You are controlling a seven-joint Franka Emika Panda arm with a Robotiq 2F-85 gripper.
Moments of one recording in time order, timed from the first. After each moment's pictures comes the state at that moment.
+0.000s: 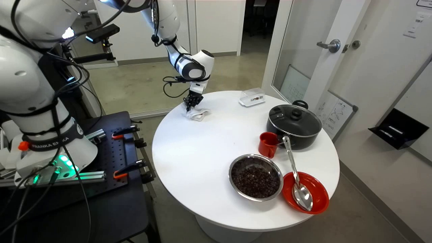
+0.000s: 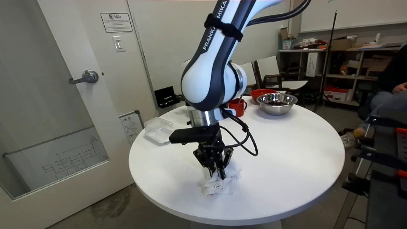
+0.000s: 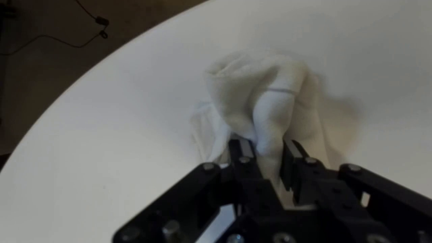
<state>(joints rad) 0.32 0.87 0.09 -1.80 0.22 2.45 1.48</state>
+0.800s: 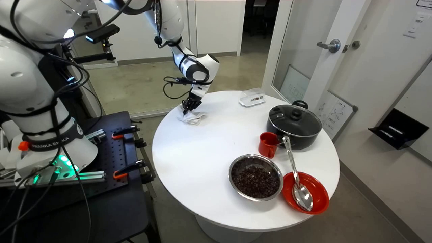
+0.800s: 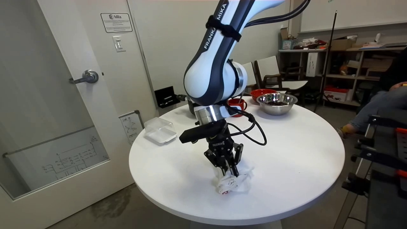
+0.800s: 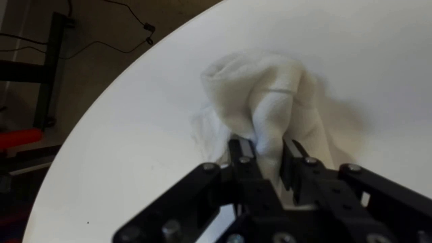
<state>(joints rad) 0.27 0.88 0.08 -1.79 0.24 2.29 1.44</state>
